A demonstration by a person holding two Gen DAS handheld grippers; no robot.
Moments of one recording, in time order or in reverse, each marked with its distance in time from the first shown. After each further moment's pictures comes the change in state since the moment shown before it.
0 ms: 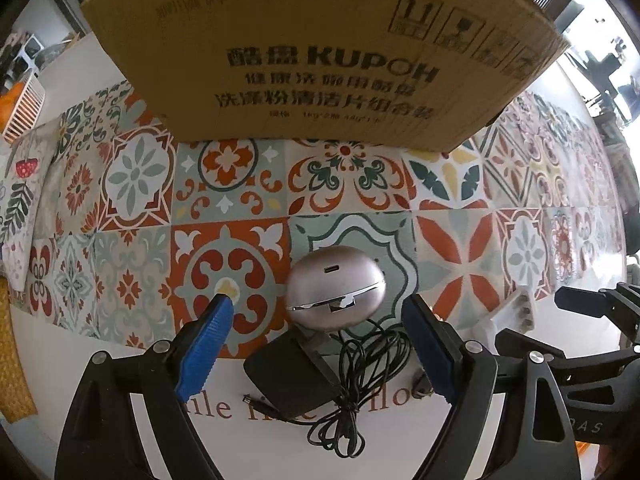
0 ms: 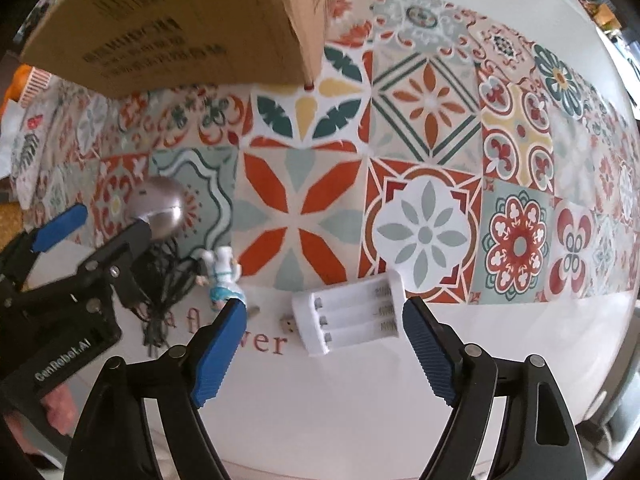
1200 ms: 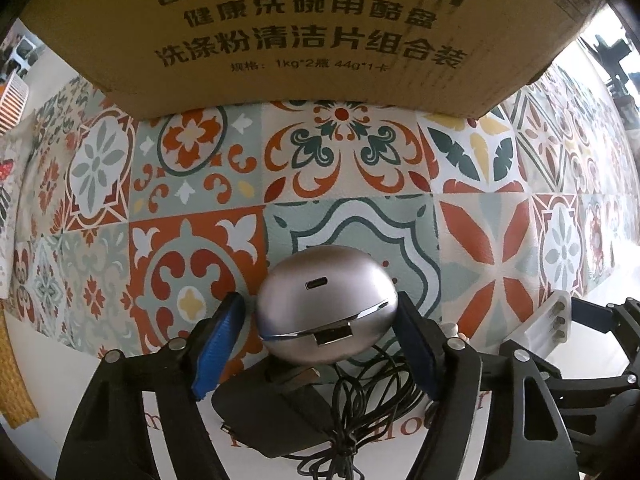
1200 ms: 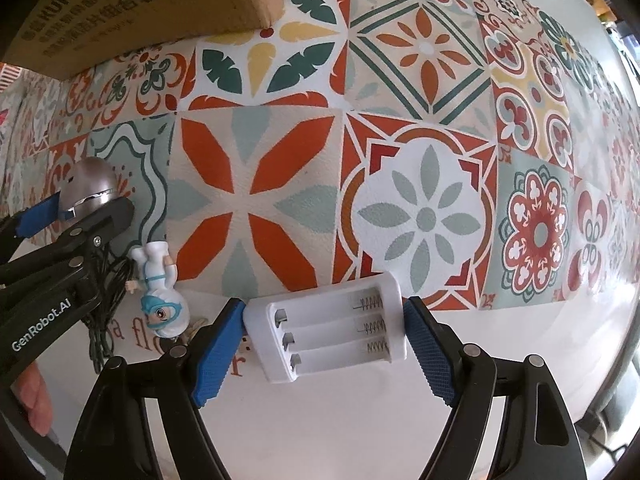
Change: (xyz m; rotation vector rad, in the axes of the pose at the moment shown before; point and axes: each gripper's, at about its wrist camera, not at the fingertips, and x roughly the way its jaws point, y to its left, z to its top) left arm 0.076 -0.011 0.012 0.022 0.063 0.037; right arm 0.078 -0.017 0.008 0.025 0.037 -0.050
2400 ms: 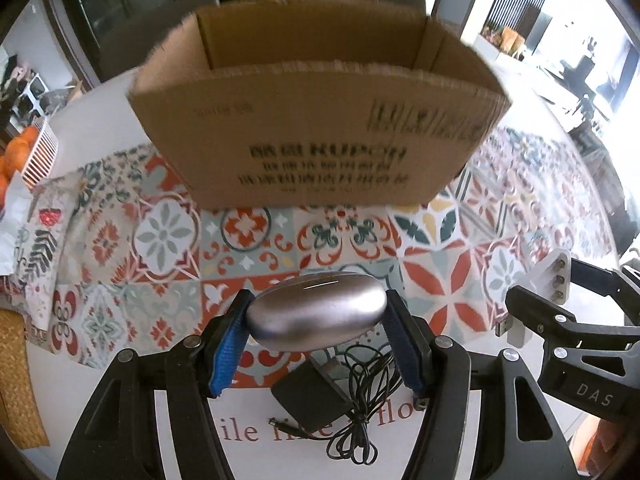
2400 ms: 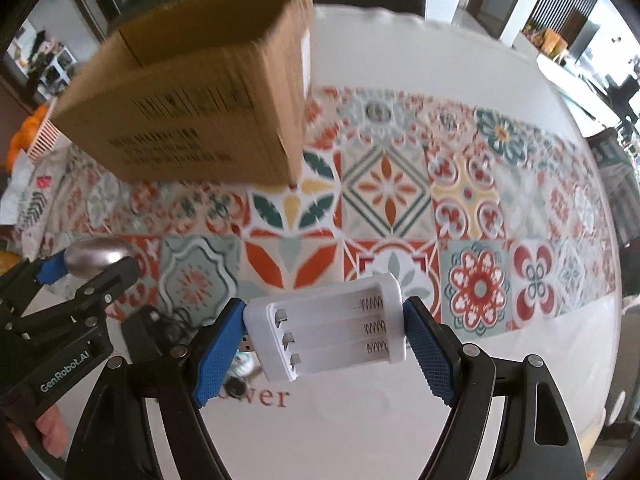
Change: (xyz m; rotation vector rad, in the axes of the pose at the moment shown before) left arm -0.124 0.019 -0.020 0.036 -0.285 -0.046; right arm -0.143 0.015 -0.033 0.068 -0.408 -0.013
